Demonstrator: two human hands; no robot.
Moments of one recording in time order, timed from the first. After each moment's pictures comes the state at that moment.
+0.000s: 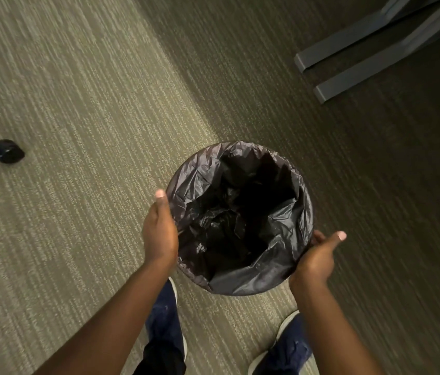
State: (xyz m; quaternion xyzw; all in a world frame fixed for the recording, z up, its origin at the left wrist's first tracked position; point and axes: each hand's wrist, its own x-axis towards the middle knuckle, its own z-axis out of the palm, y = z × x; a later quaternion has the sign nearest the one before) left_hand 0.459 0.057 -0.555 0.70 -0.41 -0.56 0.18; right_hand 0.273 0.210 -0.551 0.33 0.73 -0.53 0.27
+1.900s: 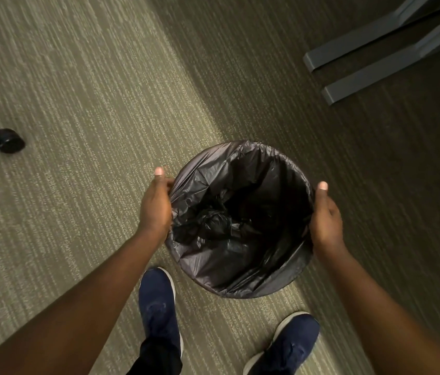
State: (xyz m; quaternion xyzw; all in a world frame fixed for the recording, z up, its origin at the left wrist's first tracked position) left_hand 0.456 0.005 -0.559 0.68 -0.42 -0.59 0.14; right_hand 0.211 0.176 -0.549 0.00 0.85 -0.38 0.35
